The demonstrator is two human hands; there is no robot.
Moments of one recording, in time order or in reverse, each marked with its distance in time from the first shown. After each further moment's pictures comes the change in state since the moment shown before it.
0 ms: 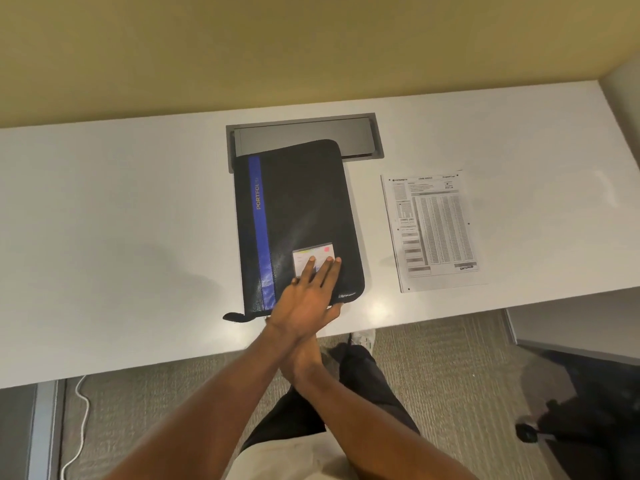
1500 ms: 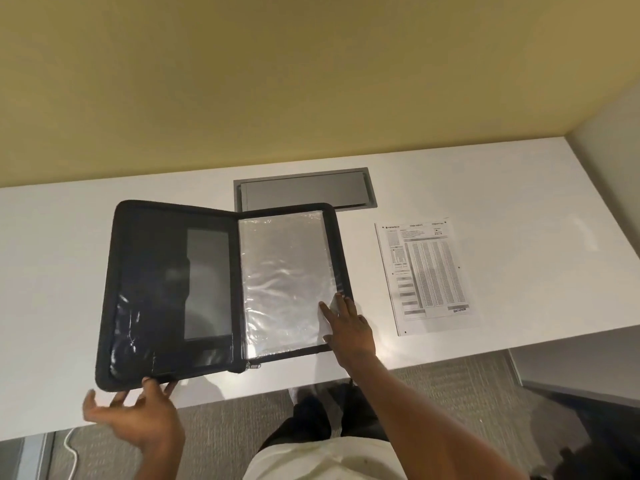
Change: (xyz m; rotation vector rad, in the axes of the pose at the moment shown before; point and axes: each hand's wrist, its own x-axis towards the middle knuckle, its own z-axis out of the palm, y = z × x) left_hand -0.143 -0.139 0.034 -1.323 1.449 -1.142; right_hand 0.079 -0.031 -0.110 -1.208 0.072 -0.250
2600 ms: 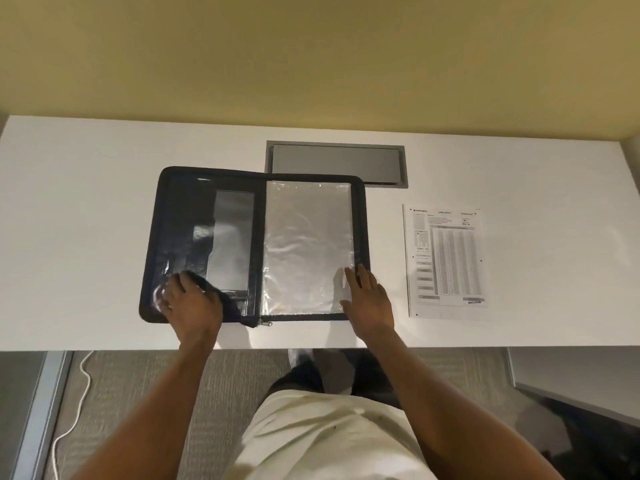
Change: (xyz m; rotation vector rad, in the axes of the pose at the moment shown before) left_hand 0.038 -0.027 0.053 1.114 -0.440 0.429; right_hand -0.011 0.004 -0.017 -0.051 0.103 -0.029
